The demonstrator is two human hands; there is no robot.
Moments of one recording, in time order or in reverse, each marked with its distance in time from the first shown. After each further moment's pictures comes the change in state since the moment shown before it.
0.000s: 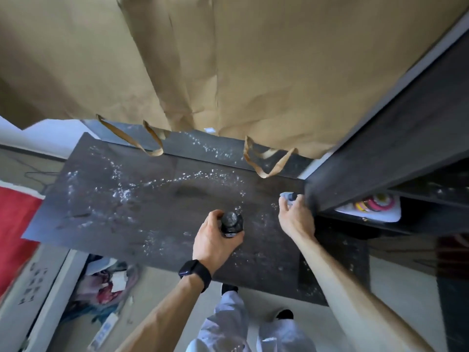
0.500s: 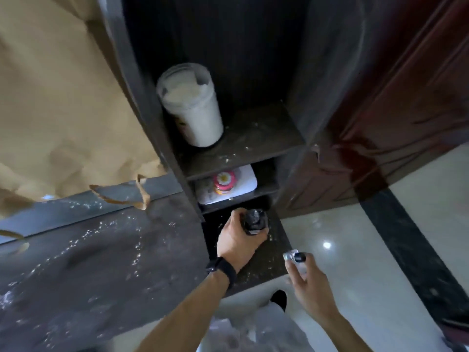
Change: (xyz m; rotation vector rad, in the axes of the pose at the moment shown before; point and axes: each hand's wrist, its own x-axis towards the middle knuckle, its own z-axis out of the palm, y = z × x) left_hand -0.106 0.196 0.202 0.072 -0.357 0.377; right_hand -0.152 0.275 -0.130 0.421 0.095 0.173
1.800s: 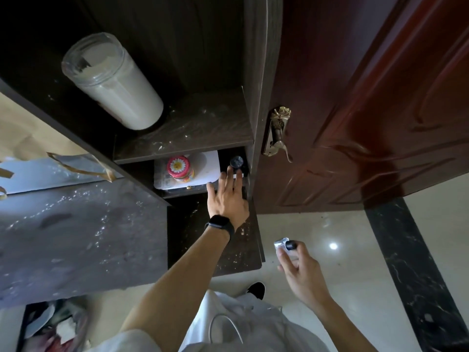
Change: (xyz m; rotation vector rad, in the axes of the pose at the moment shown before) left_hand 0.078 0.057 0.109 0.887 0.063 0.087; right_hand 0.084 0.085 -0.095 0.041 -0.120 -0.235
